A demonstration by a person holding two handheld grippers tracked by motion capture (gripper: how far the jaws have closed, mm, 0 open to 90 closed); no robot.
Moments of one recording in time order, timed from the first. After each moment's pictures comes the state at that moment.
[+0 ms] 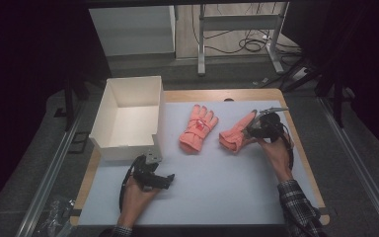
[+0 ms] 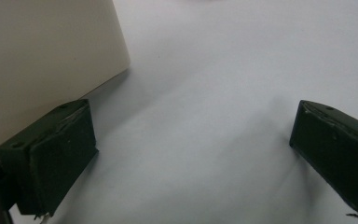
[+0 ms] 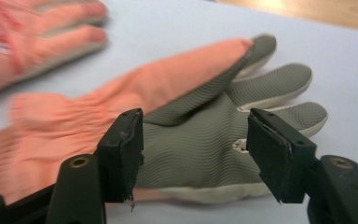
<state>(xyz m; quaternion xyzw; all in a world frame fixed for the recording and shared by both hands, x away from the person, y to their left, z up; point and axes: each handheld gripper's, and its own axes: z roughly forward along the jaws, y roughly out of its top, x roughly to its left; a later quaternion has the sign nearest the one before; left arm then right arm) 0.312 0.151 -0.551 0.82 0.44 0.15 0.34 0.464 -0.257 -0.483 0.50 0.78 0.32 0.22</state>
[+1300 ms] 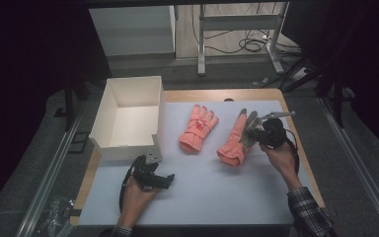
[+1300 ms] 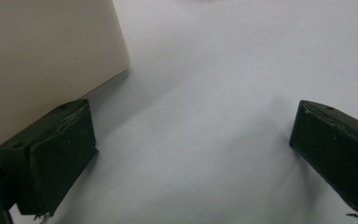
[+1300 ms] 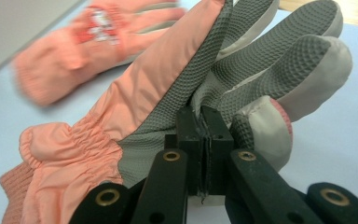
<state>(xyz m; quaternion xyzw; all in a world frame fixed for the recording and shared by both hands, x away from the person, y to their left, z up) 0.312 0.151 -0.551 0.82 0.44 0.15 0.34 0.423 -0.256 -0.460 0.42 0.81 0.39 0.14</state>
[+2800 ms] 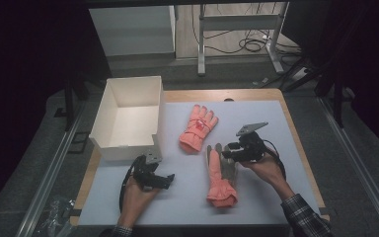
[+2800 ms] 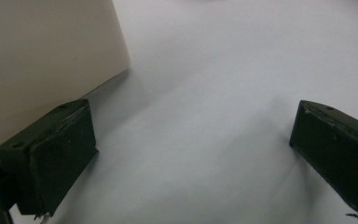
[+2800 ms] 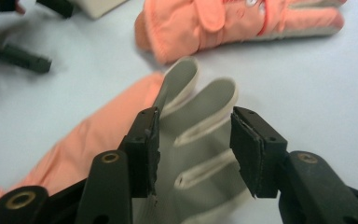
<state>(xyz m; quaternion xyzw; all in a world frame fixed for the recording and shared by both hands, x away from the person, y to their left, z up) 0.312 0.151 -0.551 0.82 0.44 0.15 0.34 0.394 -0.195 -0.474 0.29 0.88 0.38 0.08</state>
